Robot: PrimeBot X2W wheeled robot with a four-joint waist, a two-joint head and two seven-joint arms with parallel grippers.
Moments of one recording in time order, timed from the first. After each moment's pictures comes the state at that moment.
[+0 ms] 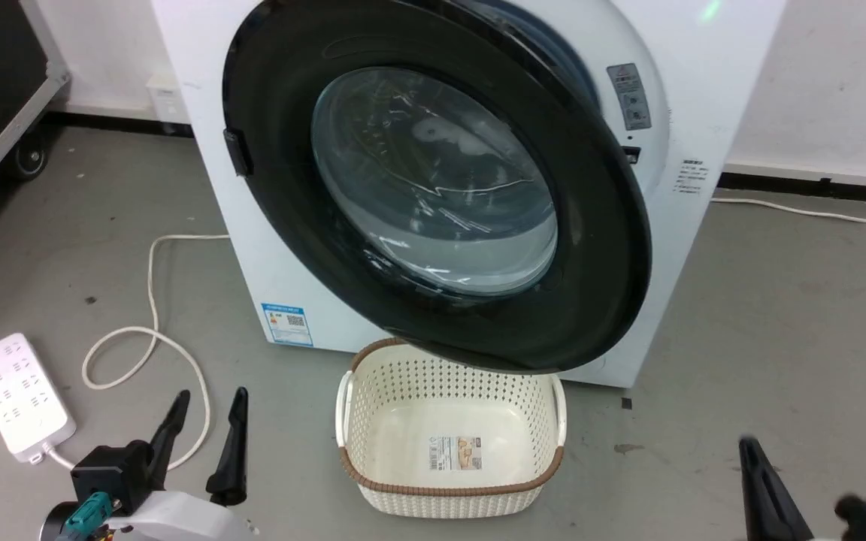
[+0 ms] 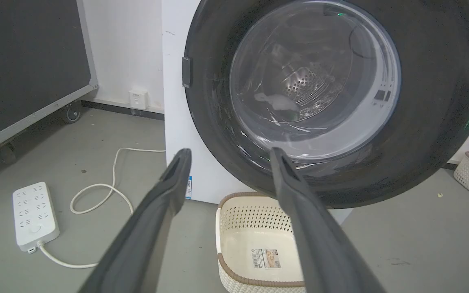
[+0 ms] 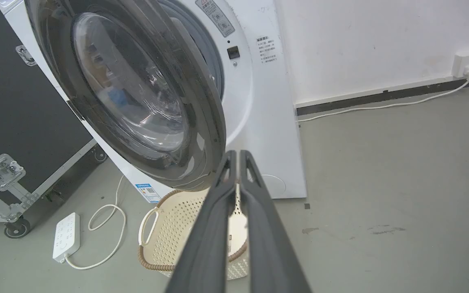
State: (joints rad) left arm -0.01 0.42 -0.31 0.05 -0.59 0.17 -0.21; right arm 0.13 -0.05 -0.05 0.14 0.35 0.13 -0.22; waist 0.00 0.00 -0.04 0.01
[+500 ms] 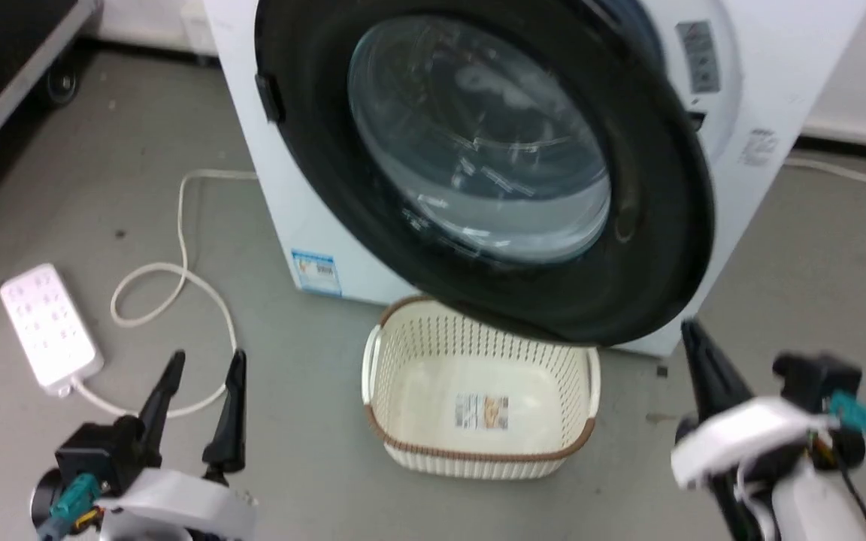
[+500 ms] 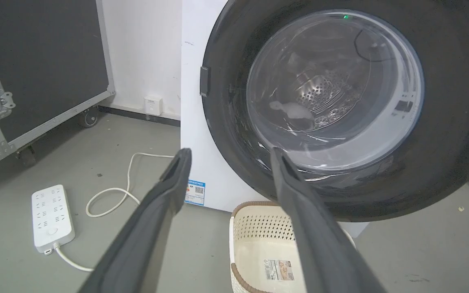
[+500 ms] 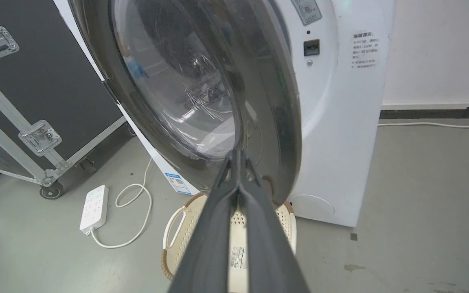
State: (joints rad) left arm -0.04 0.43 -0.30 -0.03 -0.57 0.18 -0.22; right arm -0.19 -0.05 0.02 0.27 0.31 0.13 -0.10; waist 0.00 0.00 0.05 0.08
